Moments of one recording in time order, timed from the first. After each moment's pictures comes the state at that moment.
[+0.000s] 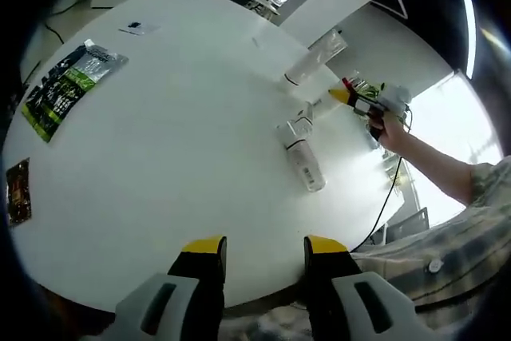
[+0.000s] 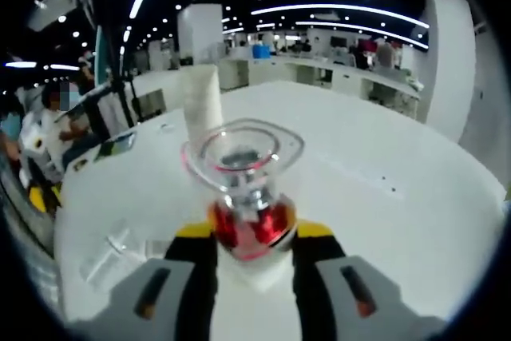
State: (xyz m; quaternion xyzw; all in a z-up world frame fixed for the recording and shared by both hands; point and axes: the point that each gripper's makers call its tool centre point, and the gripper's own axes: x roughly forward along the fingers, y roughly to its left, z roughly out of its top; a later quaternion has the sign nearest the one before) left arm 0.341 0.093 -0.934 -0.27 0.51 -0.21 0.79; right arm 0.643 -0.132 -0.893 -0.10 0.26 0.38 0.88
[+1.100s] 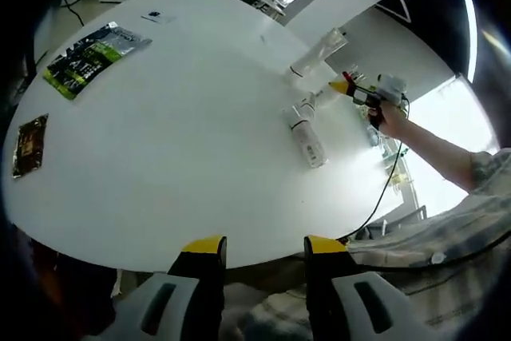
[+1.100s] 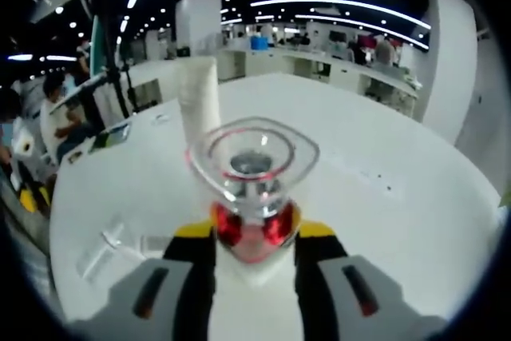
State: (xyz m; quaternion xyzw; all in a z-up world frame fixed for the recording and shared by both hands) left arm 0.298 0.104 -0.940 -0.28 0.51 -0.20 0.79; right arm 0.644 -0.134 -0.896 -0.13 0.28 0.37 0.88
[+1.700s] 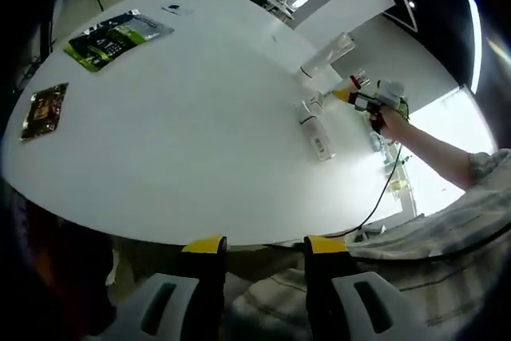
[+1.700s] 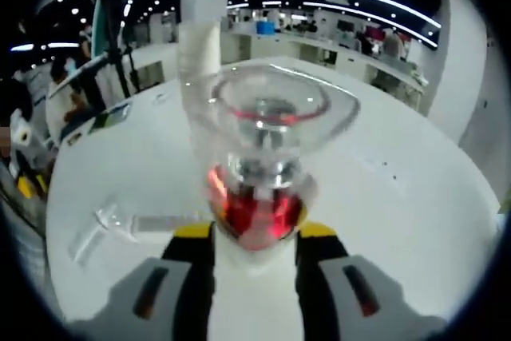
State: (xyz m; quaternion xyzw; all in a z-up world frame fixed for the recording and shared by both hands) left arm 0.274 0.120 -0.951 -0.30 0.51 -0.18 0.79; right arm 0.644 -0.141 -0.919 -0.15 0.31 0.37 0.86
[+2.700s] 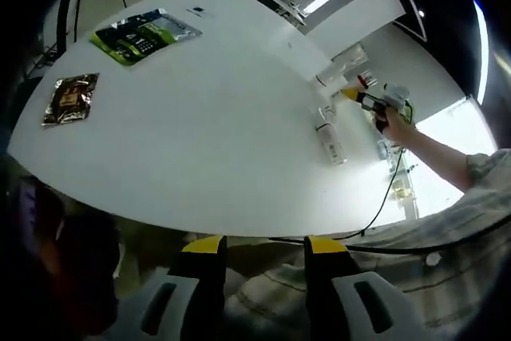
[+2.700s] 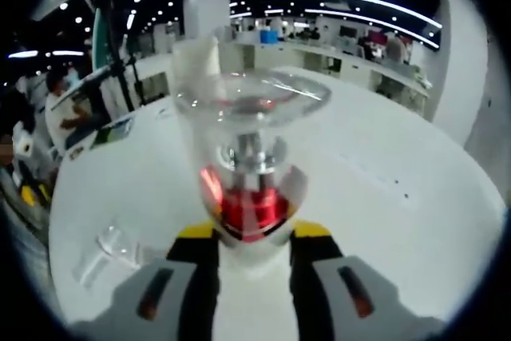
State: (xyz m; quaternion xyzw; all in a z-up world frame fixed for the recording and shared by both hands) left arm 0.264 0.150 -0.953 -0.31 0.51 -0.15 0.79; right arm 0.659 -0.108 -0.909 -0.13 0.29 0.39 0.86
